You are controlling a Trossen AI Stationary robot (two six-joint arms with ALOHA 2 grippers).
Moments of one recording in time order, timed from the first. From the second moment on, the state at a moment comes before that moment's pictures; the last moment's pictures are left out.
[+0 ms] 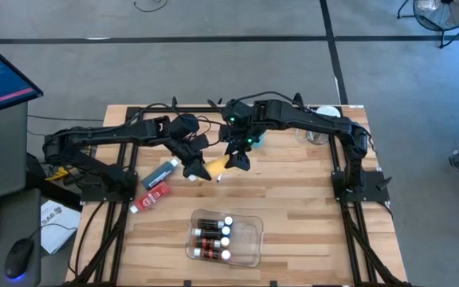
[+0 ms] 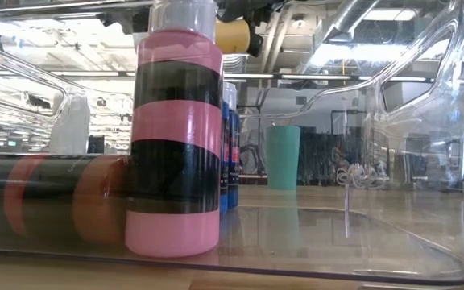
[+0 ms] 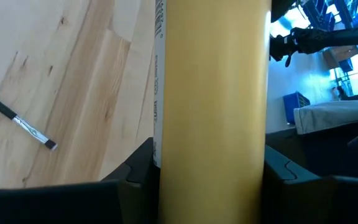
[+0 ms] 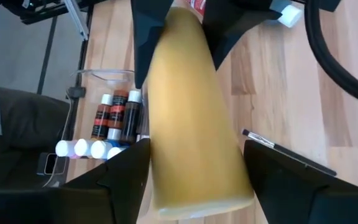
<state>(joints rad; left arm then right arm) 0.26 1.34 1.04 -0.50 0.63 -0.37 -0.18 1.94 1.99 -1.06 -0.44 -0.01</state>
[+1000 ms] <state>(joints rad) 0.26 1.34 1.04 -0.42 0.63 -0.37 -0.16 1.95 1.99 -1.07 -0.45 0.00</state>
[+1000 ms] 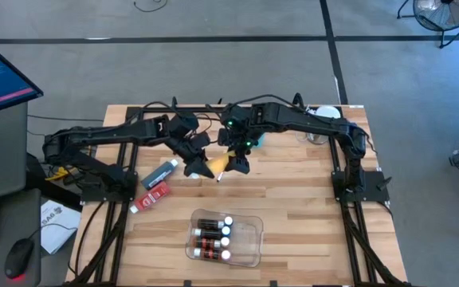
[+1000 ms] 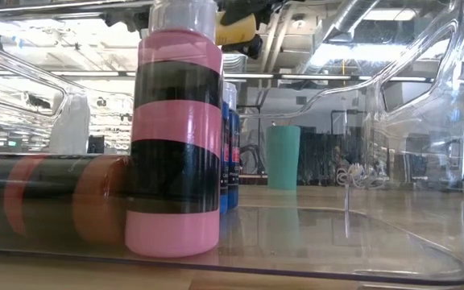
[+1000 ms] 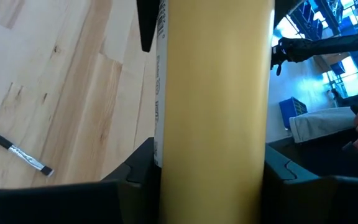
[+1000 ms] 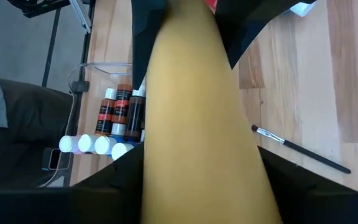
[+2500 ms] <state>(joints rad) 0.48 0.84 1.04 -0.21 0.40 -0.40 -0.11 1.85 1.99 -0.62 -0.46 0.37</state>
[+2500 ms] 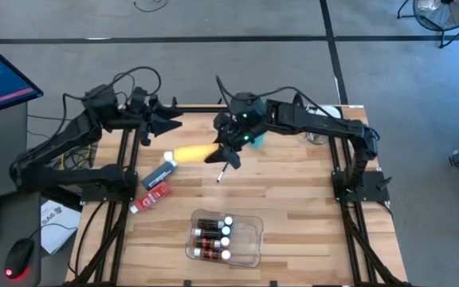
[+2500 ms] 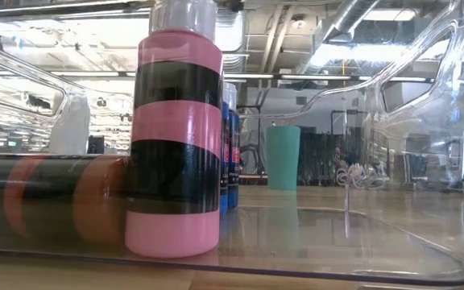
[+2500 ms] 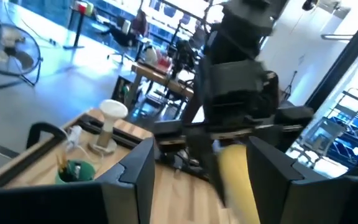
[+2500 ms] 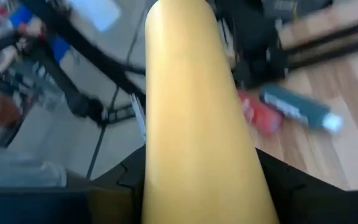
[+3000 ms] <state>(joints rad) 0.58 0.68 1.04 -0.21 0.45 -0.41 0.08 1.85 1.77 0.06 -0.15 0.65</state>
